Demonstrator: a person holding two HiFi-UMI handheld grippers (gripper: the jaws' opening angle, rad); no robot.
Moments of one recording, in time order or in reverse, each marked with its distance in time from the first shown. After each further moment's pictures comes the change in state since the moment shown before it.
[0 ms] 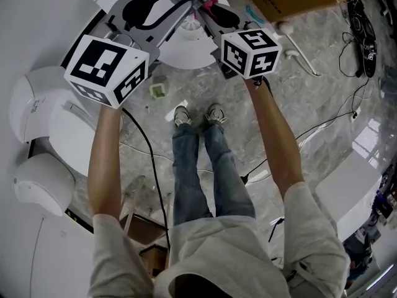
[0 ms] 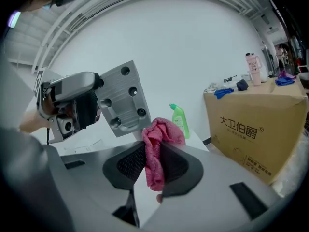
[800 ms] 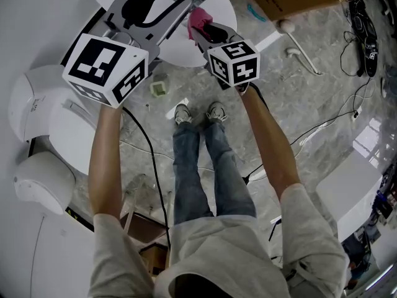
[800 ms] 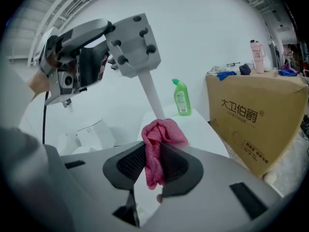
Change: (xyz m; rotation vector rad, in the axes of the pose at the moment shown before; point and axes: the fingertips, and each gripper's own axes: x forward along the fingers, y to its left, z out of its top) left arm -0.001 0.001 0.001 -0.009 -0.011 0.003; right arm 0.010 0.009 -0.085 -0.031 0.186 -0.014
